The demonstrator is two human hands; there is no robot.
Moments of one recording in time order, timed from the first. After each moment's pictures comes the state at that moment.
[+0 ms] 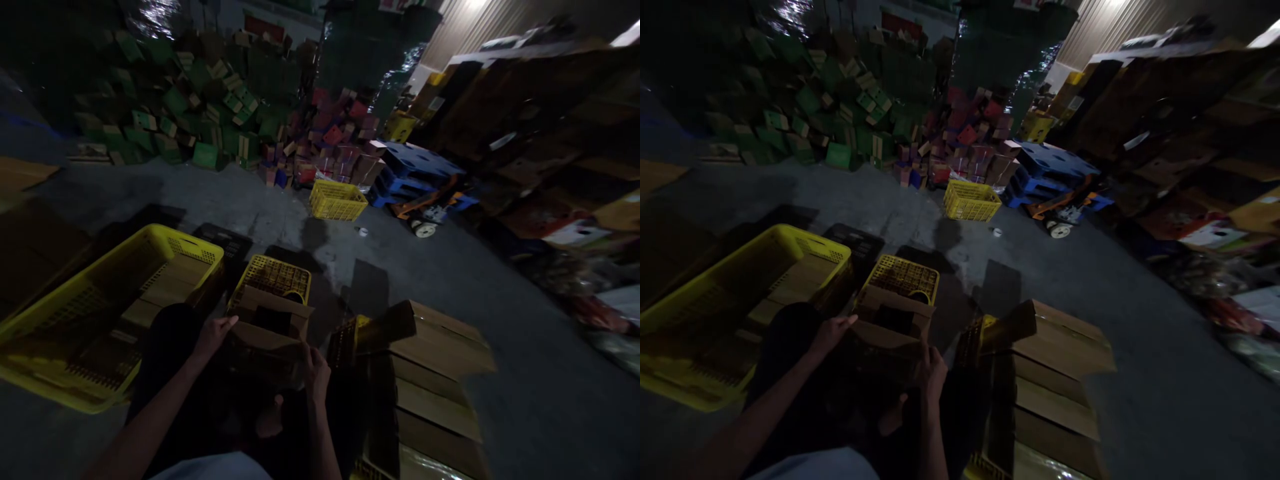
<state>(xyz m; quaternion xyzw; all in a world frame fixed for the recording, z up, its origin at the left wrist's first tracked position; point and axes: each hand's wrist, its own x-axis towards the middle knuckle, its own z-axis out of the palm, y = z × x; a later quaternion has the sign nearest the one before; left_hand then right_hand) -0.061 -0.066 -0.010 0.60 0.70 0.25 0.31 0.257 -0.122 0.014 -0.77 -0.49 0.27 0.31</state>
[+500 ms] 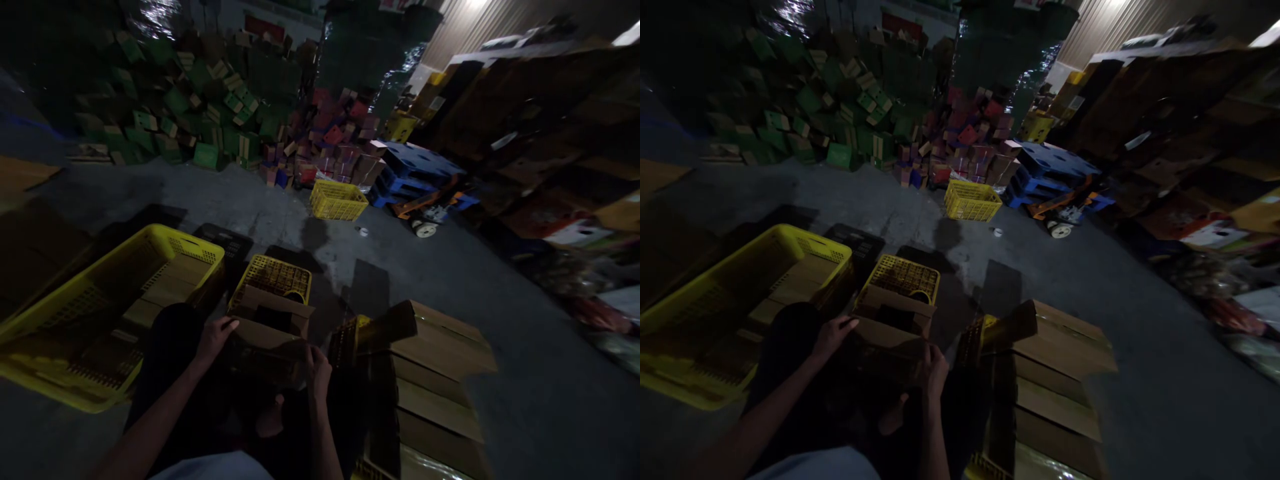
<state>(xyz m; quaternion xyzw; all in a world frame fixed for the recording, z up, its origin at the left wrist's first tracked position) -0.060 -0.068 -0.033 0.59 0.69 0.29 0.30 0.261 -0.116 0.009 -0.76 -0.50 0.27 0.32</state>
